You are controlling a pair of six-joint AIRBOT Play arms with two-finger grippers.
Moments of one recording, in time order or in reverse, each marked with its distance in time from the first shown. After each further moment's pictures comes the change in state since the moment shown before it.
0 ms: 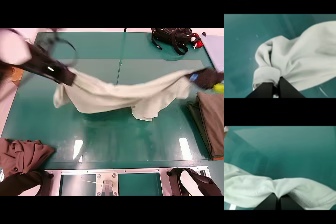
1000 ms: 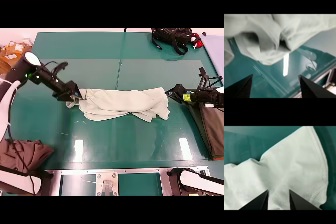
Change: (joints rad) left arm 0.419 -0.442 -0.049 -0.726 -0.205 0.135; right arm -0.011 -0.476 -0.074 0.017 -0.252 -0.049
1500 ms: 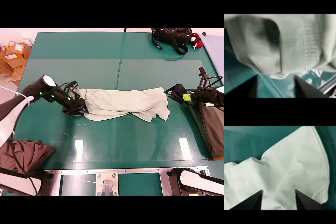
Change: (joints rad) left arm -0.100 0.016 -0.294 -0.015 0.289 0.009; right arm -0.004 -0.002 0.006 -0.006 0.026 0.002
